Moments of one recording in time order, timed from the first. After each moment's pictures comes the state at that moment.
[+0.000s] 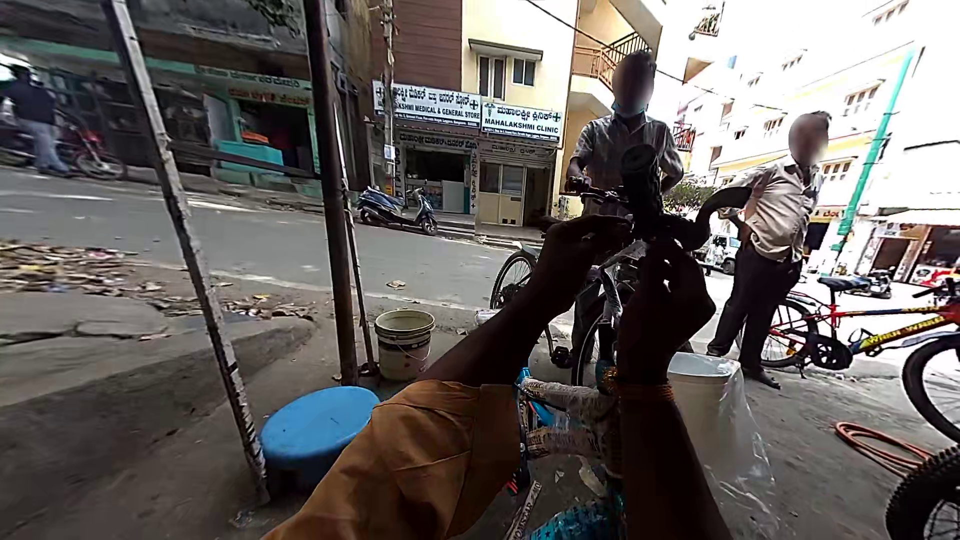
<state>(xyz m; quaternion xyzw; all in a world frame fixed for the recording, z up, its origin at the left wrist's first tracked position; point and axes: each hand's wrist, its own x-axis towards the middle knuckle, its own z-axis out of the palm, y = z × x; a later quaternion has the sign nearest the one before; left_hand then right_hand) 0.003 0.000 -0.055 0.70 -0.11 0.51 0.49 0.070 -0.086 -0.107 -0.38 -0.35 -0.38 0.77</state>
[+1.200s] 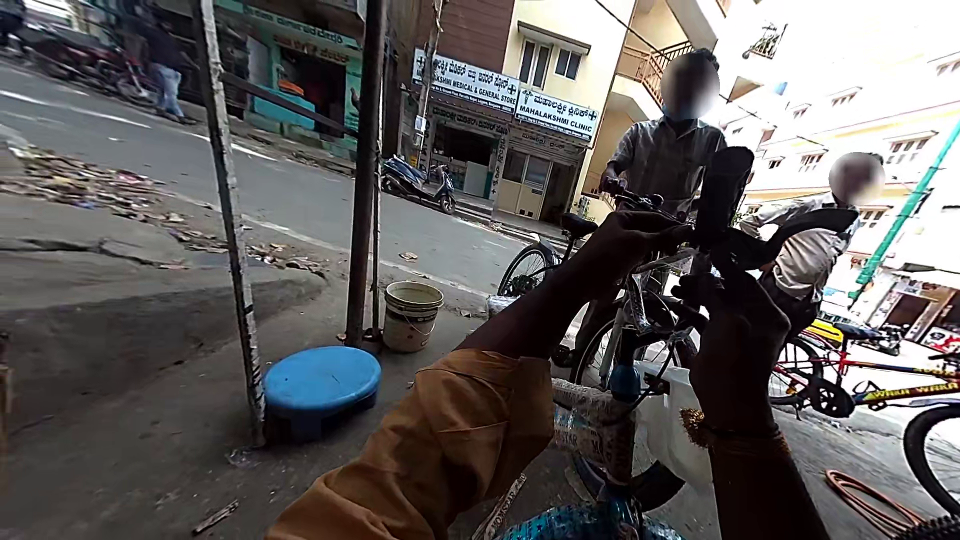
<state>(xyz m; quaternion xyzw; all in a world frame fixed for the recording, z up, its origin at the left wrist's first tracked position) 0.000 0.006 -0.040 0.71 -0.13 0.41 0.56 0.075 -0.141 -0.111 -0.46 -0.49 -0.11 0.73</state>
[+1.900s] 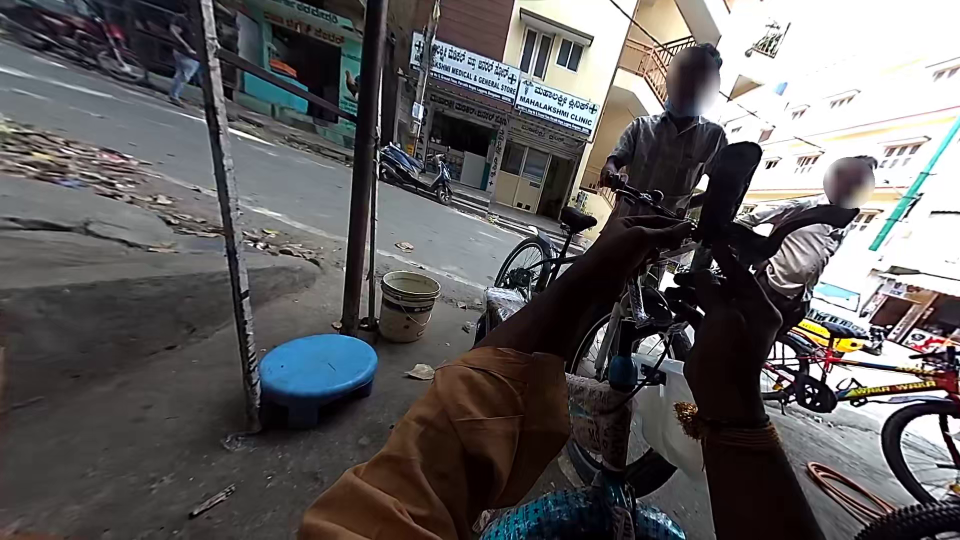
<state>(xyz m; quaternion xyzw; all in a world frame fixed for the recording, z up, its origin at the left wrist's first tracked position) 0.007 0.001 -0.049 0.65 -0.08 0.38 0.66 0.069 -0.139 -0.112 -0.46 -0.48 -0.09 0.74</state>
